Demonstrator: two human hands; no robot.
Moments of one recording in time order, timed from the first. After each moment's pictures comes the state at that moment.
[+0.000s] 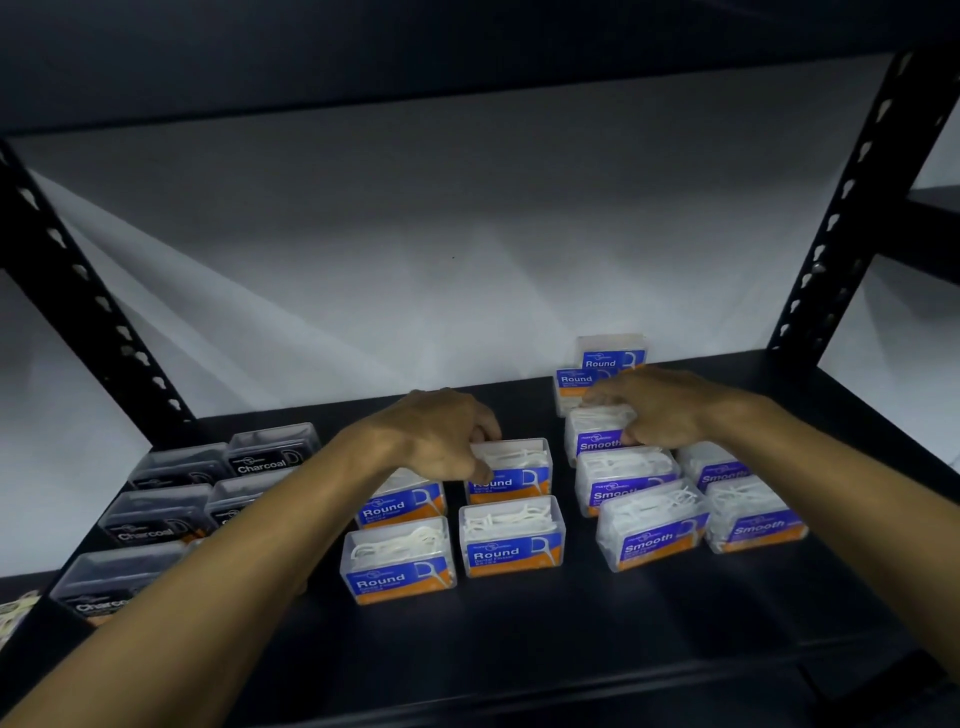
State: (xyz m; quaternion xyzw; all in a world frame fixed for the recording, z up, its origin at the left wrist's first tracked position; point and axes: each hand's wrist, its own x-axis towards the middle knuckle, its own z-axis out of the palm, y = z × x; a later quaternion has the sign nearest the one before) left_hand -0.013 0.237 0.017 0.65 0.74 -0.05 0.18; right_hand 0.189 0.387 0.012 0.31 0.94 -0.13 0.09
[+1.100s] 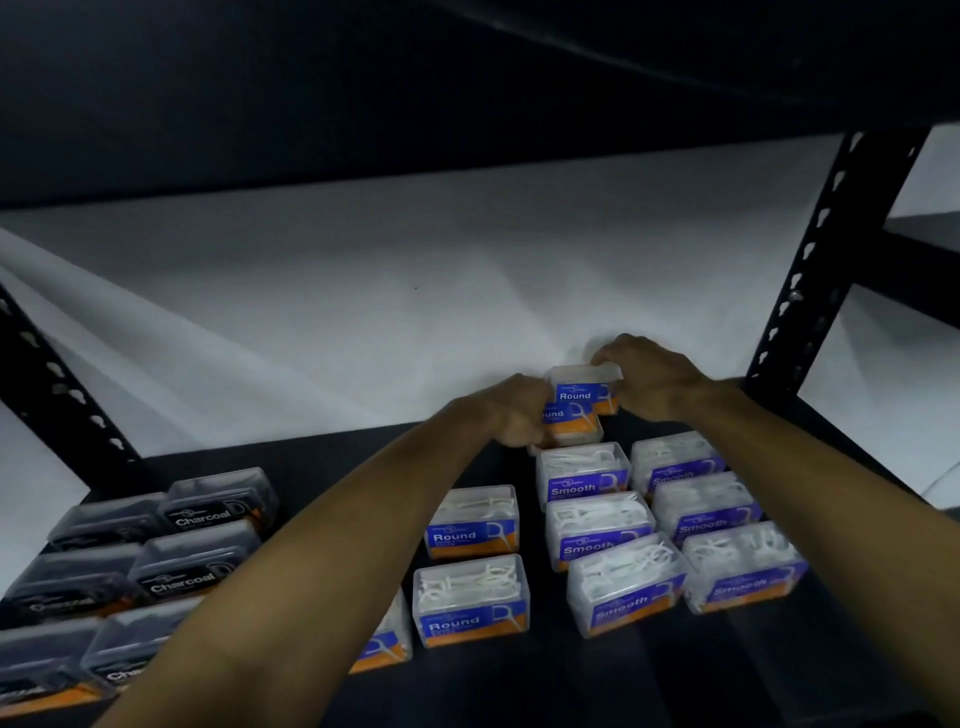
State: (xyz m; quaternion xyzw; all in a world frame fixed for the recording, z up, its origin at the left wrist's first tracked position) left_hand 0.014 0.382 -0.018 0.66 0.72 0.06 0.20; right_hand 0.177 0.471 0.006 0.38 0.91 -0.11 -0.07
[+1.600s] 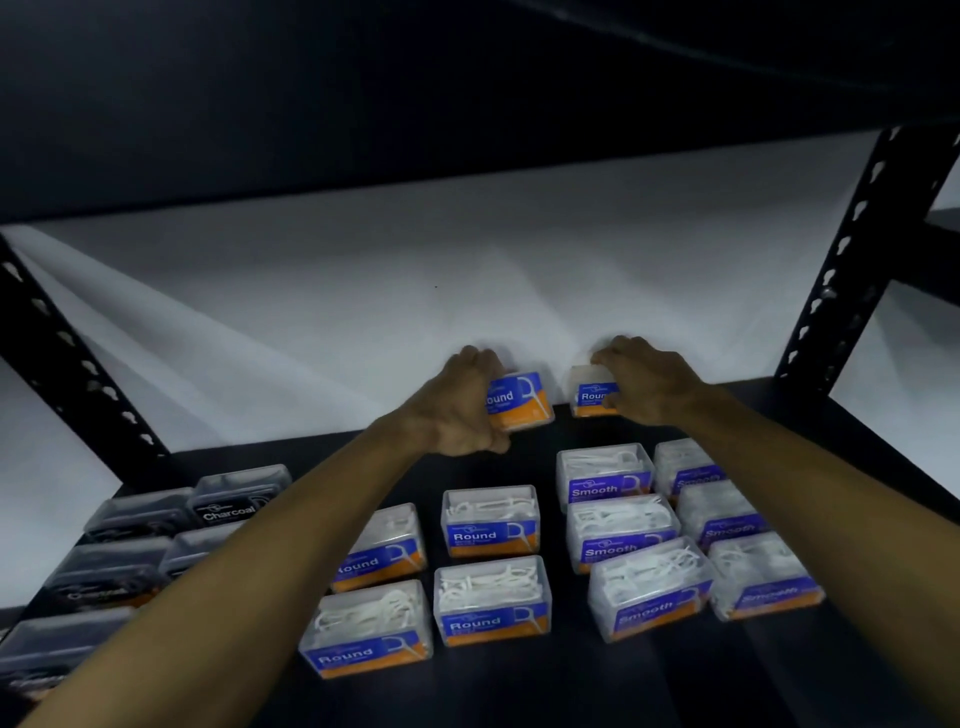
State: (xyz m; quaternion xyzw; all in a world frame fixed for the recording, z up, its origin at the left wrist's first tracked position) left_hand -0.034 0.315 0.001 0.63 0.76 0.15 0.08; right_hand 0.154 0.473 -0.010 0.35 0.93 0.00 -0.04
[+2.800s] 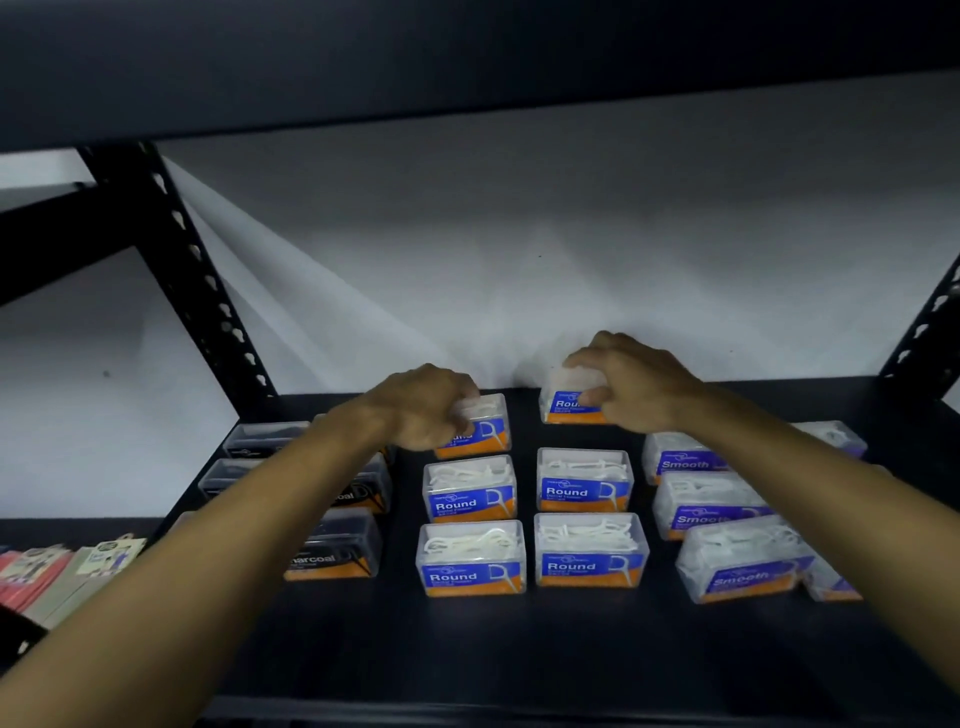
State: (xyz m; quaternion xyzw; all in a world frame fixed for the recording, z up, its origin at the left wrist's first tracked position) left_hand -0.096 0.200 0.014 0.57 0.81 0.03 0.13; right_hand 0.092 0.373 0.006 0.23 0.97 -0.10 -0.07
